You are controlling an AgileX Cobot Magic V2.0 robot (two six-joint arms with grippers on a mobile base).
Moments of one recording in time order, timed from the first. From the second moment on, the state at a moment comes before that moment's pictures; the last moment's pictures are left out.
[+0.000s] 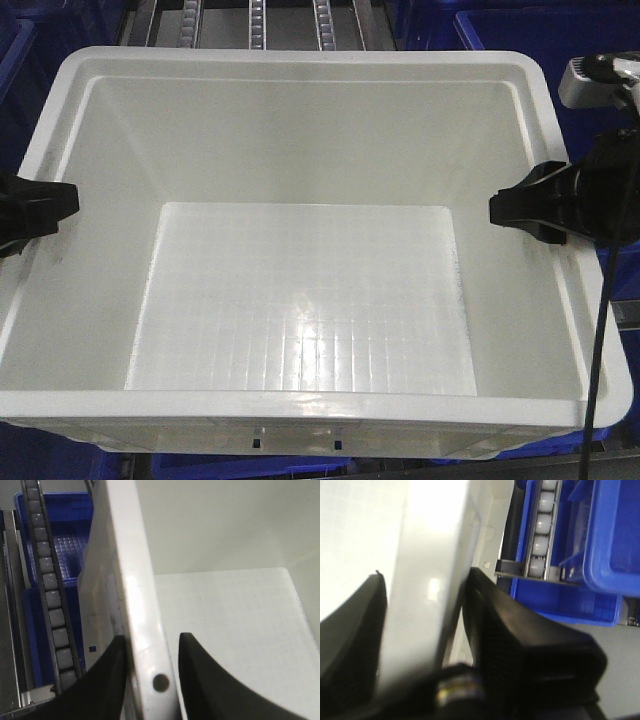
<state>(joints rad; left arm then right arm) -0.13 0.94 -0.88 -0.50 0.64 0.22 0.21 1.14 -1.06 0.34 0.83 -0.15</state>
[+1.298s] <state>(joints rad) -0.13 0.94 -0.88 -0.50 0.64 0.22 0.21 1.14 -1.06 0.34 0.83 -0.15</state>
